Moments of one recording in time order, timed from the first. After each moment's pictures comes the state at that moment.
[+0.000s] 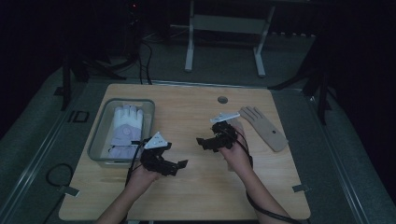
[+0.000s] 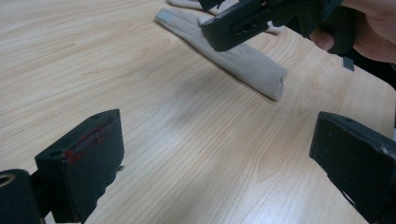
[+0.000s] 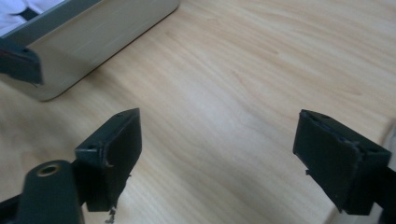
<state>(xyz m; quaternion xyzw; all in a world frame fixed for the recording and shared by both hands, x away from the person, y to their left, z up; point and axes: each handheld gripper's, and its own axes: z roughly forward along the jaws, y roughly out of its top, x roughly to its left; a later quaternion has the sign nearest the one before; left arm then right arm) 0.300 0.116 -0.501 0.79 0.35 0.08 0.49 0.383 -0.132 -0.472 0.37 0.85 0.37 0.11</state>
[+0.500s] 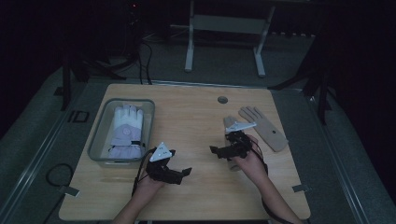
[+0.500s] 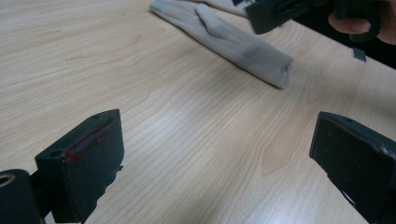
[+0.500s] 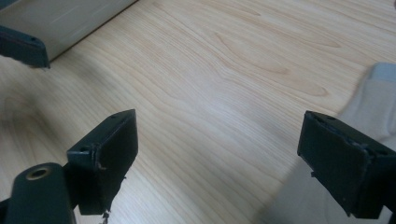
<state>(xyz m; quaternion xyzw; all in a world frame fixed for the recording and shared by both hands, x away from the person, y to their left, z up) 0.287 0.105 -0.536 0.78 0.35 0.10 0.50 0.368 -0.182 -0.491 0.37 0.84 0.38 0.10</state>
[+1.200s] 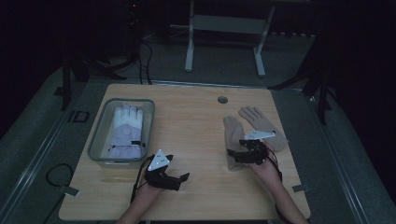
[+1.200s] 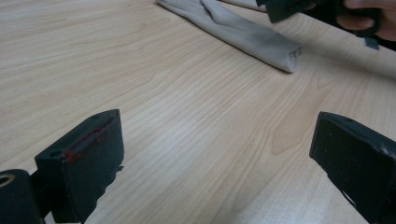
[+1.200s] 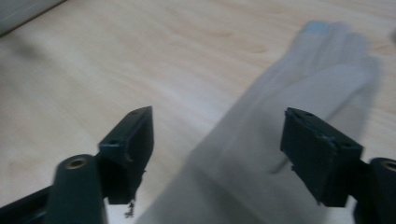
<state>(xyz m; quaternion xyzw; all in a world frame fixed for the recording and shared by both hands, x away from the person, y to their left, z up) 0.273 0.109 -0.557 0.78 0.35 0.12 0.51 0.363 -0.241 -0.520 0.39 0.82 0.39 0.14</state>
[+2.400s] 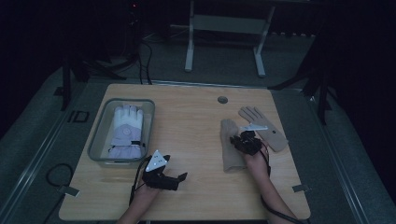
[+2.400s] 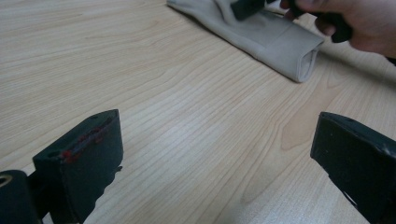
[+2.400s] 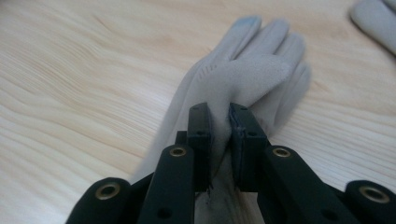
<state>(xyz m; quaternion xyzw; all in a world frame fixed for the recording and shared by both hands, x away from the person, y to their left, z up) 0.273 0.115 -0.559 0.77 0.36 0.13 0.50 0.396 -0.226 -0.536 0.47 0.78 0.36 0.17</state>
